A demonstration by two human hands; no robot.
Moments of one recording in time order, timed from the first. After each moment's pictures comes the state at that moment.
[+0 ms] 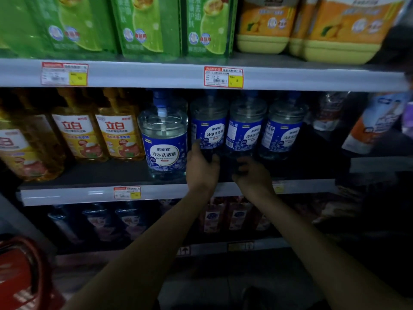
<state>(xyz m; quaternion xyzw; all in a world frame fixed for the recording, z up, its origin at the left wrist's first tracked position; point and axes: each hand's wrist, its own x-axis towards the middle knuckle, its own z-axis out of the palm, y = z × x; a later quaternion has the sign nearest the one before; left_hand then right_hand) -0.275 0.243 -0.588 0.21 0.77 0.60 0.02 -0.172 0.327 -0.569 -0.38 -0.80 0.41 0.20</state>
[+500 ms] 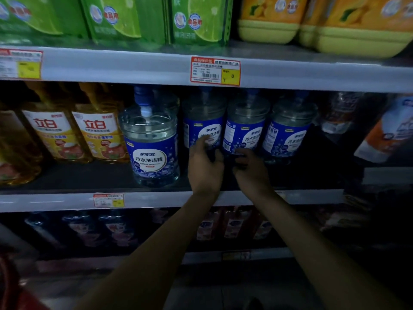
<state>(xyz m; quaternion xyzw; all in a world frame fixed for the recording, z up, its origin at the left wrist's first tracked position) -0.283 0.293 -0.600 0.22 0.74 0.63 -0.03 -0.200 0.371 -0.578 -0.33 -0.79 0.47 0.22</state>
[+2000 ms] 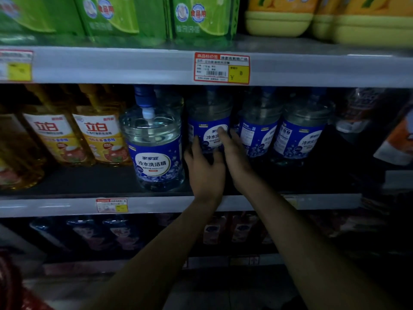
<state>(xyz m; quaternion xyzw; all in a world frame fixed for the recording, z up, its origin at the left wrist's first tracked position) -0.283 0.285 -0.590 0.14 0.74 0.66 0.03 -0.272 0.360 -0.565 -0.23 -0.64 0.68 0.27</state>
